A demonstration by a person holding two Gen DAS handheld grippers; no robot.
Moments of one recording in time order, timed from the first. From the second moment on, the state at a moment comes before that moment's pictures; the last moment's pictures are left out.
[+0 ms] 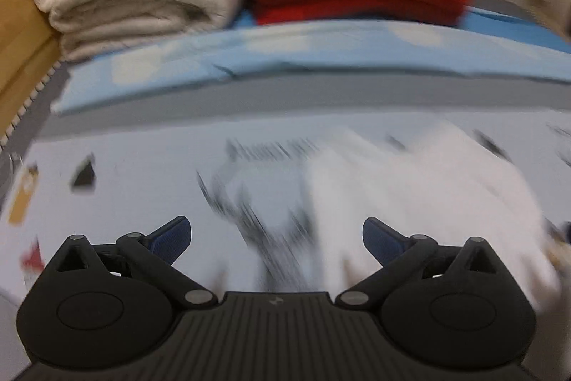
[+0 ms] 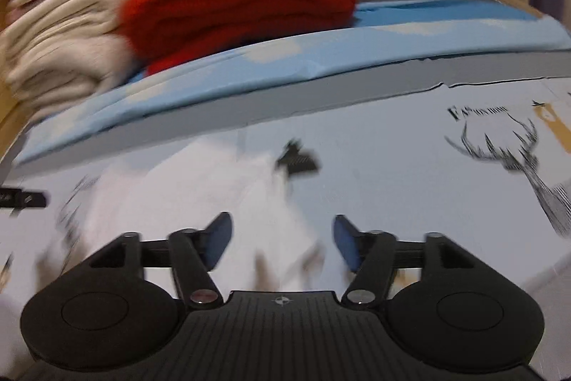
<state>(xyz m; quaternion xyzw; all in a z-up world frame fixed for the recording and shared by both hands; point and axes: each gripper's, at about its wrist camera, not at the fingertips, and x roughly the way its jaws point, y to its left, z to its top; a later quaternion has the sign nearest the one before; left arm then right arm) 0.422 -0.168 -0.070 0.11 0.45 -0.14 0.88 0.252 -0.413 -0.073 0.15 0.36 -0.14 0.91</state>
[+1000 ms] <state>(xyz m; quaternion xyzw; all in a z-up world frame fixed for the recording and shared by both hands) 0.266 -0.138 -0.149 0.11 0.49 -0.13 0.86 0.162 -0.306 -0.134 0.05 0.36 -0.17 0.91</state>
